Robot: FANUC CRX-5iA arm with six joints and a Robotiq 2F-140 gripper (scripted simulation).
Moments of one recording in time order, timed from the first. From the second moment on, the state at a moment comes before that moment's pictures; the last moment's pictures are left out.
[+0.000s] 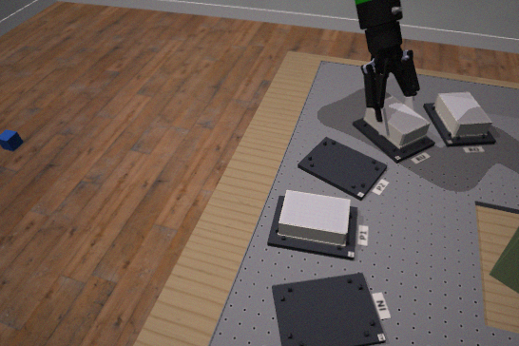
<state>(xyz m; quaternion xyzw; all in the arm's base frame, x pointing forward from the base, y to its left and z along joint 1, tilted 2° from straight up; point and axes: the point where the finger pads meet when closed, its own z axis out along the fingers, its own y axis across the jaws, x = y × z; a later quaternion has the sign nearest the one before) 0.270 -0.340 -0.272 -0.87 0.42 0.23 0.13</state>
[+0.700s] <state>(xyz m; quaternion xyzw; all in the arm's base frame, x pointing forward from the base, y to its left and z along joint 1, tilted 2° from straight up) 0.270 -0.340 -0.276 -0.87 0.42 0.23 0.13</state>
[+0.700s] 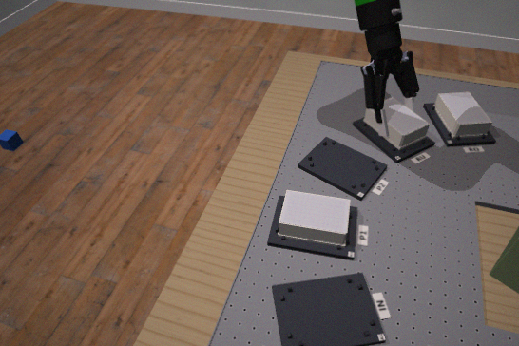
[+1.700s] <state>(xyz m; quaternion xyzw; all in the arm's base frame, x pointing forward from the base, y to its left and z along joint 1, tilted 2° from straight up) 0.270 -0.340 -0.280 -0.87 0.42 0.23 0.13</state>
